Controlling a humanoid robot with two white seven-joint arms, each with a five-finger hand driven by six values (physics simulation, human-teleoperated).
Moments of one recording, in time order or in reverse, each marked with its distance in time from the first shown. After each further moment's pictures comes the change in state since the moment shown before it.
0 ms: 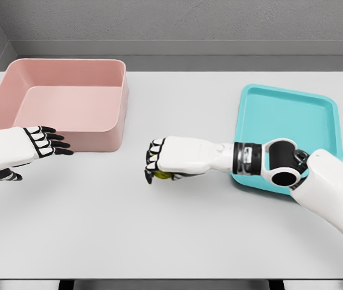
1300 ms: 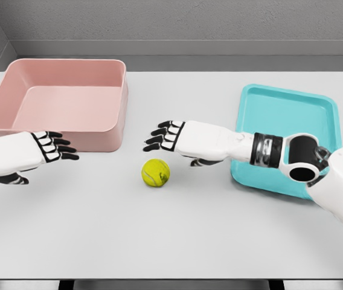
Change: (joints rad) left arm 0.005 -0.047 -0.015 0.002 -0.038 0.000 -0.005; right arm 0.072 -0.059 -0.178 -0.048 0.037 0.000 0.005
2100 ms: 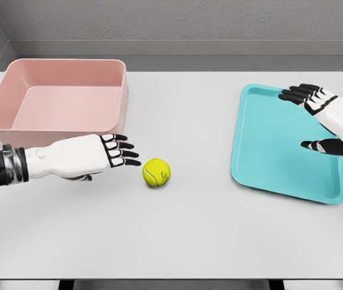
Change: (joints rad) left arm -0.212 -0.295 -0.204 -0.007 -0.160 0.000 -0.020; right arm 0.534 -0.118 -0.794 -0.126 -0.214 0.000 0.000
